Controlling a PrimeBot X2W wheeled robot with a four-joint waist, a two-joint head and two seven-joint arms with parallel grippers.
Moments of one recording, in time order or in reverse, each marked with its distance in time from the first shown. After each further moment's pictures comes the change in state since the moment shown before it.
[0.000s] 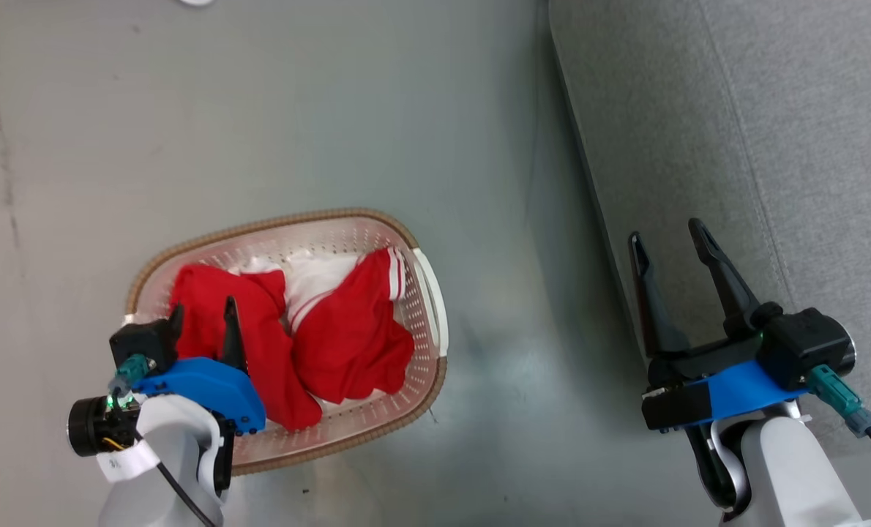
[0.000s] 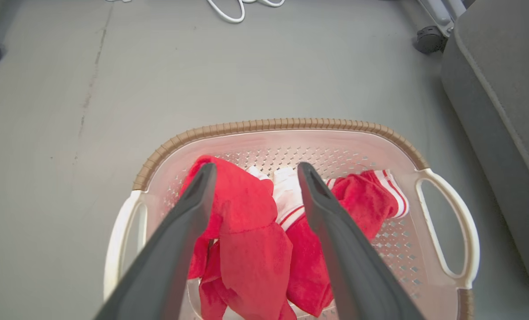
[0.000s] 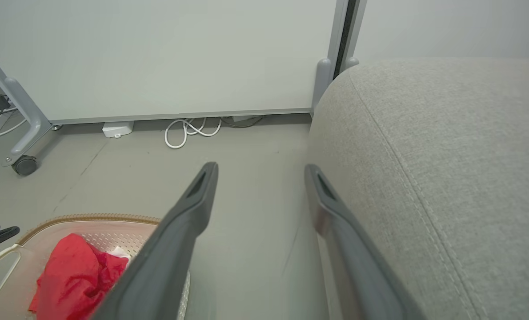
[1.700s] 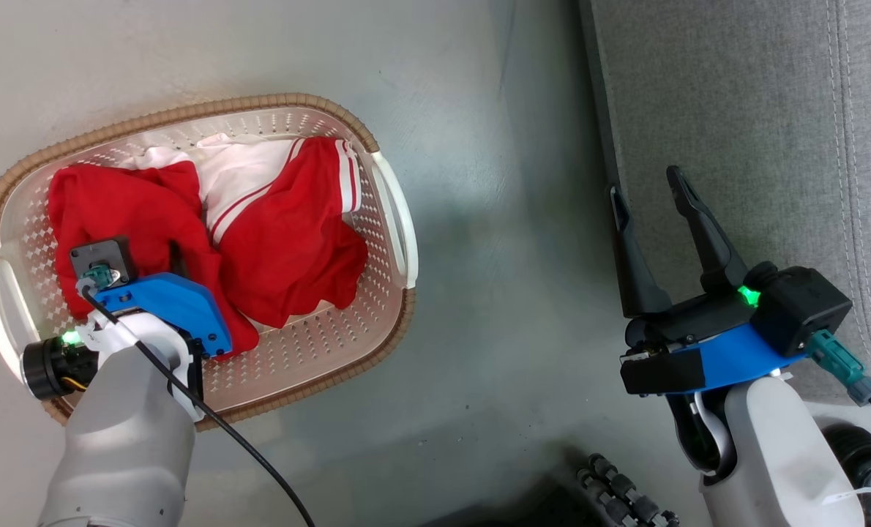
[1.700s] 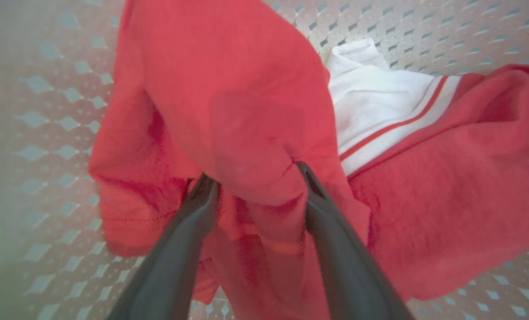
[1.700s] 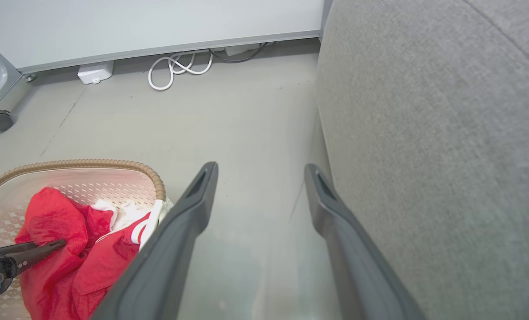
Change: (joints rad) left arm -0.326 0.038 -0.026 0.370 -0.052 0.137 0.023; right arm -0.099 0.000 0.069 -0.010 0.086 0.000 -0.026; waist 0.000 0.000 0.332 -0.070
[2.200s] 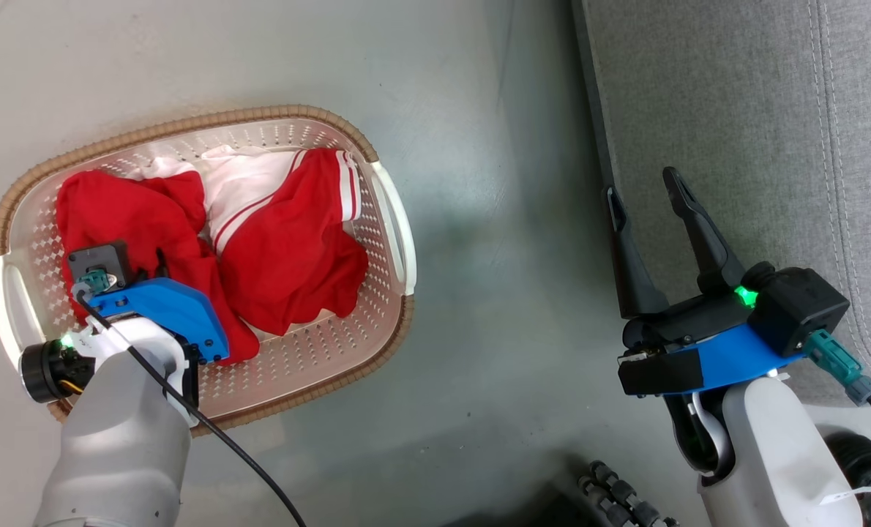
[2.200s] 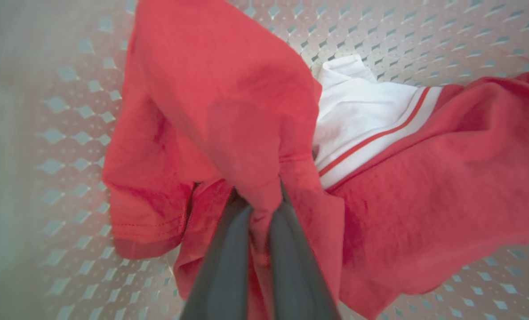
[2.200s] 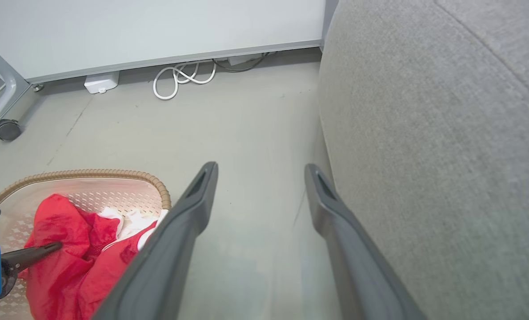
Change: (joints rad) left arm -0.003 0.014 -0.016 0.024 -0.011 -0.039 -0.009; right arm -0.002 0.000 0.008 0.004 0.012 0.000 0.000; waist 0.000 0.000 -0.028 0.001
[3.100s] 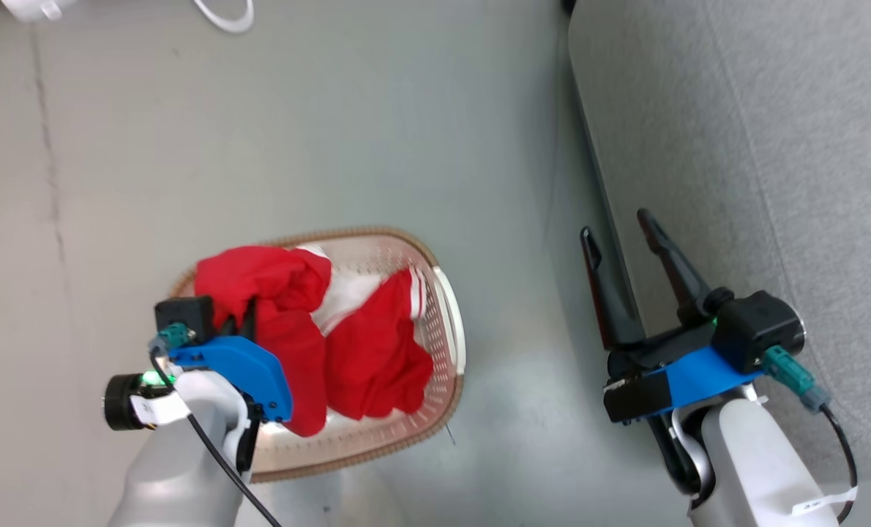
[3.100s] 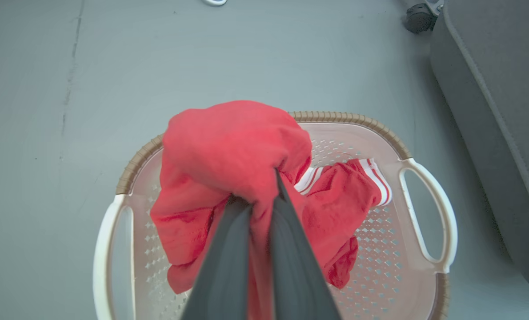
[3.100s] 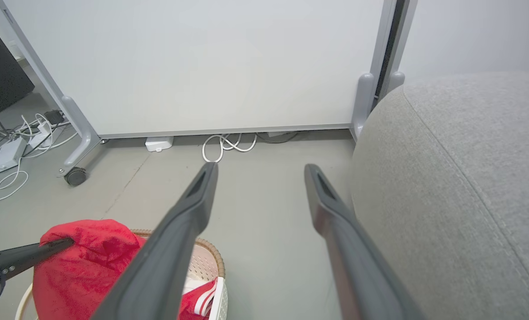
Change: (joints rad) left arm 0.108 -0.070 -0.094 -0.024 -0.012 -0.154 -0.045; right arm 0.019 0.001 0.021 0.089 -0.050 0.000 -0.001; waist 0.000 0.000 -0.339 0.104
